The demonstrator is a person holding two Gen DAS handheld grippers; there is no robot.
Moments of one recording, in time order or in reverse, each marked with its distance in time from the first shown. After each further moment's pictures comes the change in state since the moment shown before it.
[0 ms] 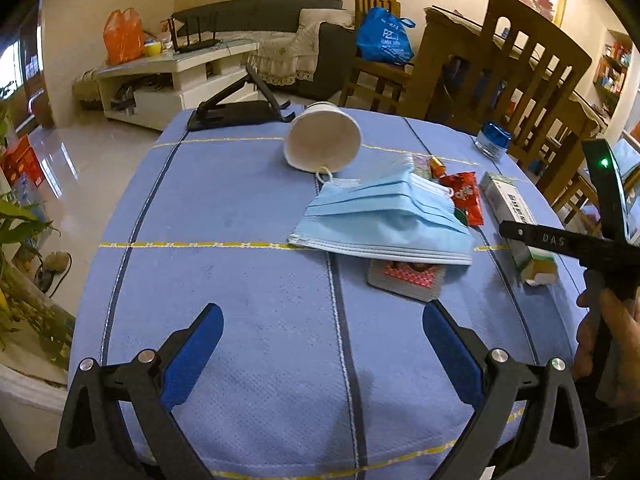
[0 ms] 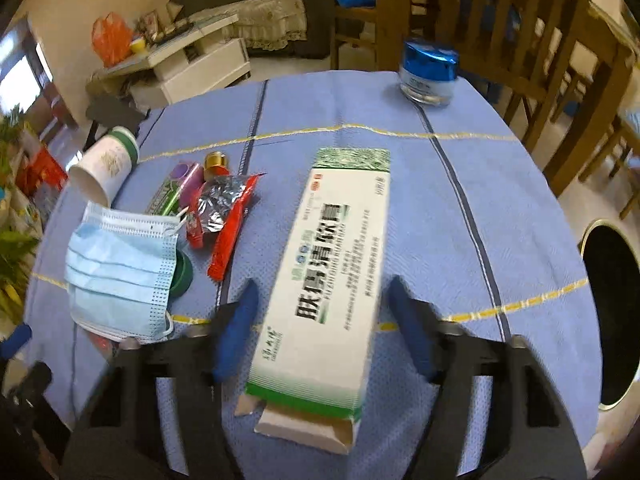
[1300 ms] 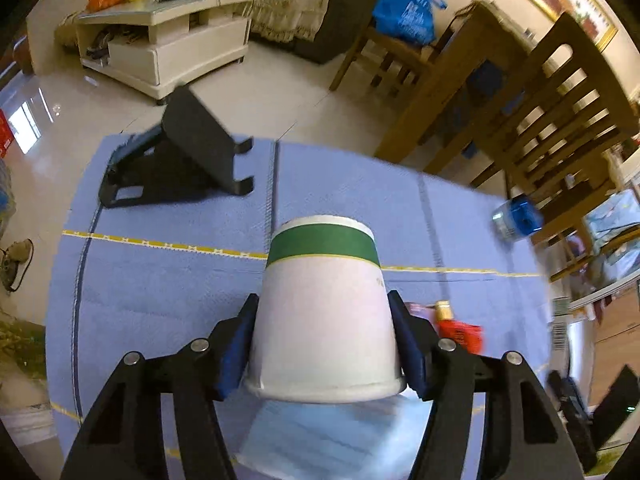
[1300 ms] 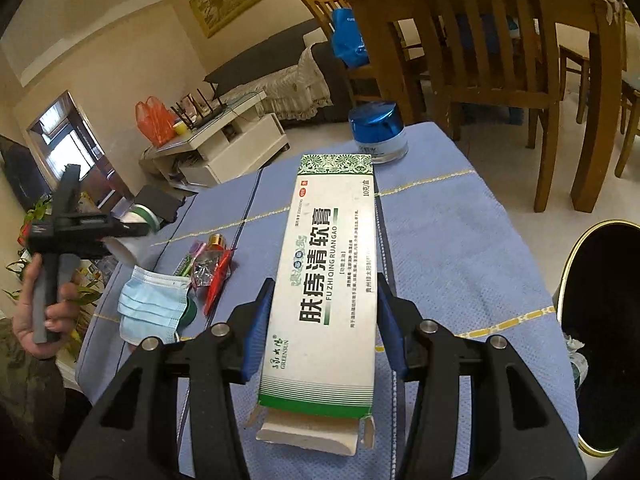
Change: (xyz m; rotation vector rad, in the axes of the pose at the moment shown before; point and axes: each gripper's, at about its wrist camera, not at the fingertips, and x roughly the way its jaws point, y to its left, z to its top) left arm 0.086 -0.003 0.172 -0.132 0.193 -0.115; right arm -0.051 -0.120 -0.013 0.149 -0.250 0.270
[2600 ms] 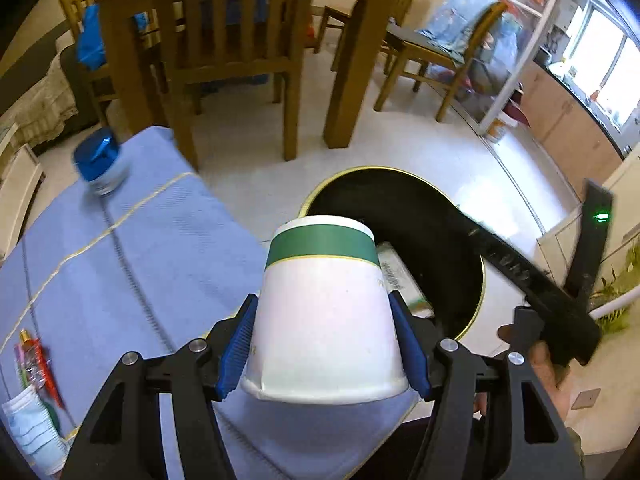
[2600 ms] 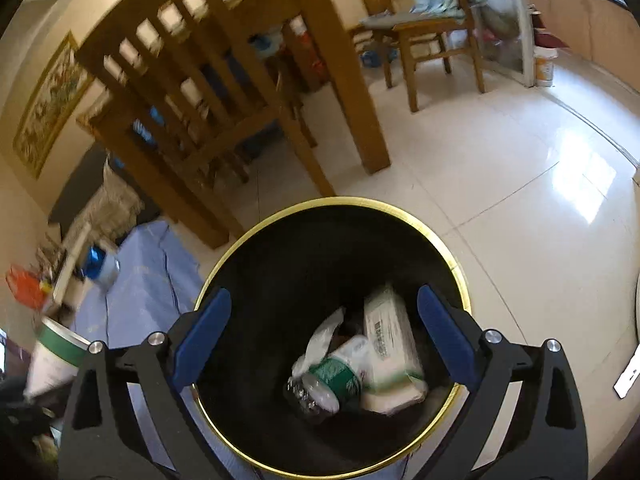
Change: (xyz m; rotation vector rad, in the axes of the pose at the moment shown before) left arm 0.067 -0.406 -0.164 0.707 0.142 -0.217; right arm -0.142 -0.246 -0.047 0.564 -0.234 -0.501
